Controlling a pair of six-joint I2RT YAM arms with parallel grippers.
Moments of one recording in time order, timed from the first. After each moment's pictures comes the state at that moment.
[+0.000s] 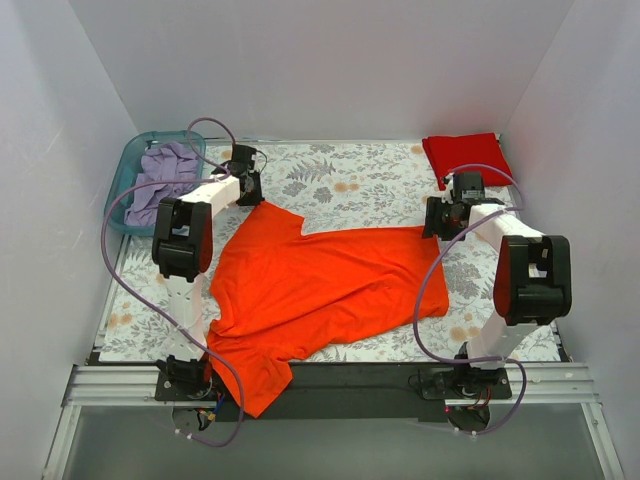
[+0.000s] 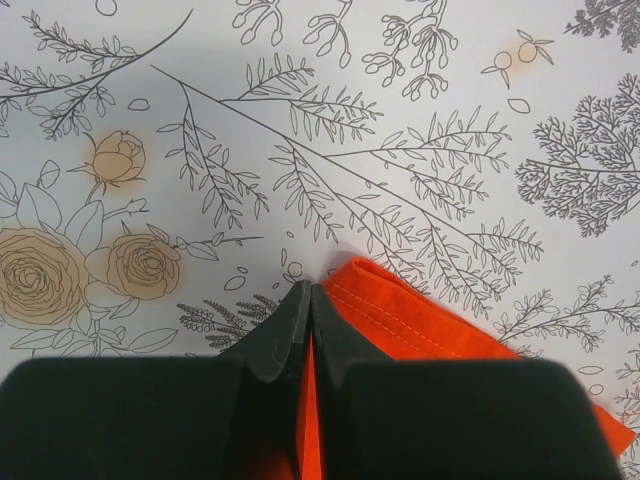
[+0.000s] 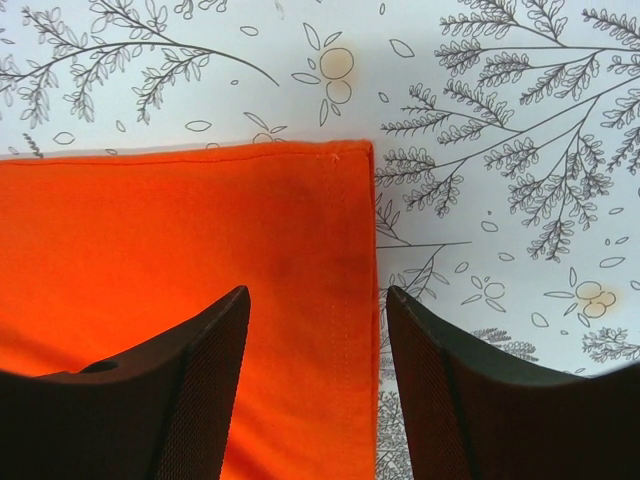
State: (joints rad) left arm -0.20 2.20 1.63 -0.38 -0.09 -0.26; right arm 0.03 1.69 1.07 -0.42 -0.14 0.12
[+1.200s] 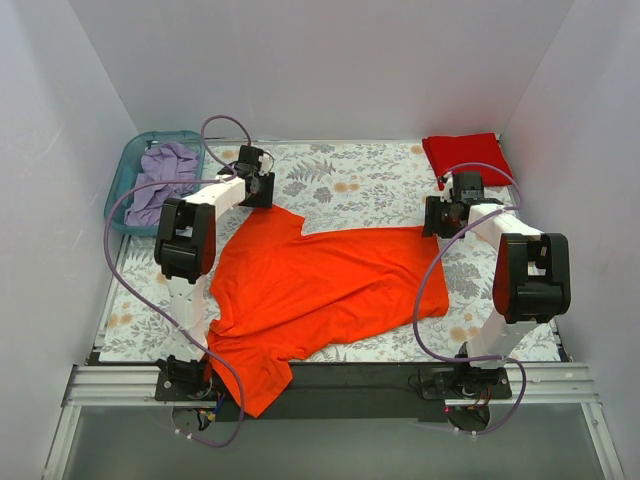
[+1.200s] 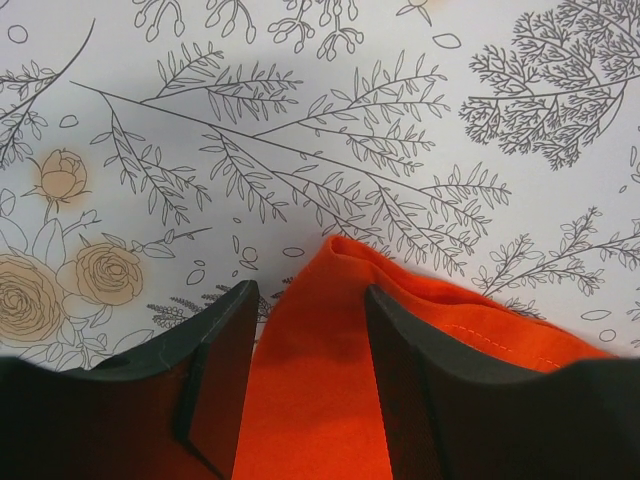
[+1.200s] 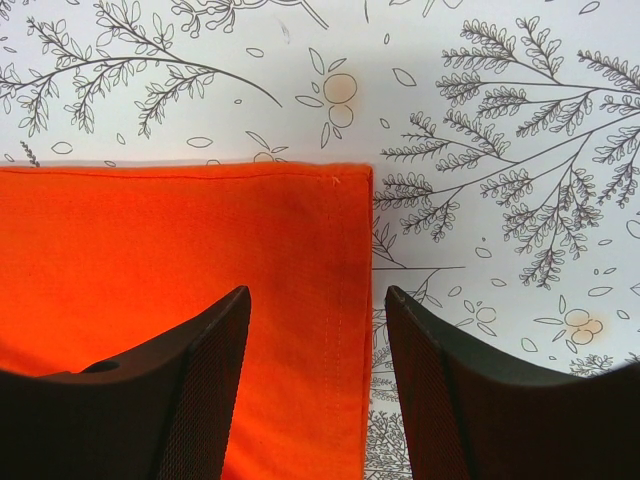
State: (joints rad) left arm -0.24 2.18 1.62 -0.39 -0.06 -0.09; right arm 0.03 1.71 1.07 -0.37 -0.14 0.07
